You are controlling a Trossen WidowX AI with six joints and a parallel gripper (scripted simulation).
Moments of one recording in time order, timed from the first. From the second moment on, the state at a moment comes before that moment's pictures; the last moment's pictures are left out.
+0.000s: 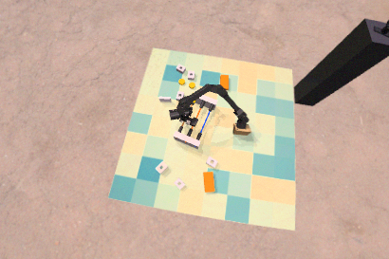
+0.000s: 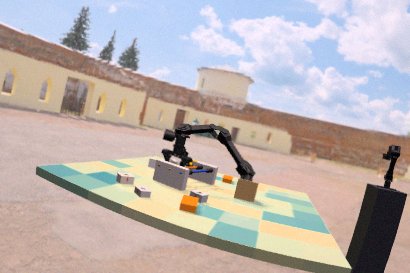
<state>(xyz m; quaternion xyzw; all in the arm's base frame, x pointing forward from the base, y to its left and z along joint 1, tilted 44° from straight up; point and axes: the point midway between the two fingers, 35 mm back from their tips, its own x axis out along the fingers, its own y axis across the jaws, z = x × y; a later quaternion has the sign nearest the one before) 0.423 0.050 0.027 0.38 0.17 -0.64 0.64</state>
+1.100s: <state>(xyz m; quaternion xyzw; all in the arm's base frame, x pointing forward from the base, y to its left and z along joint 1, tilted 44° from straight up) 0.423 0.047 0.025 0.38 0.17 -0.64 0.64</state>
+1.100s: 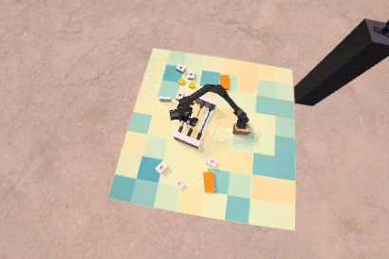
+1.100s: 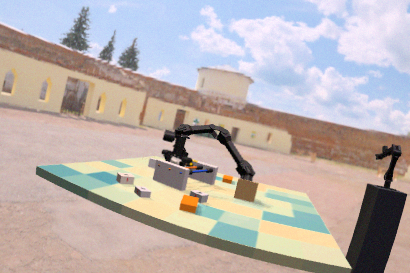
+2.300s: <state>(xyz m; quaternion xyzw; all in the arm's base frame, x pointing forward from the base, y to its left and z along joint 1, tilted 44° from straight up) 0.423 0.047 0.025 0.38 0.17 -0.64 0.64</state>
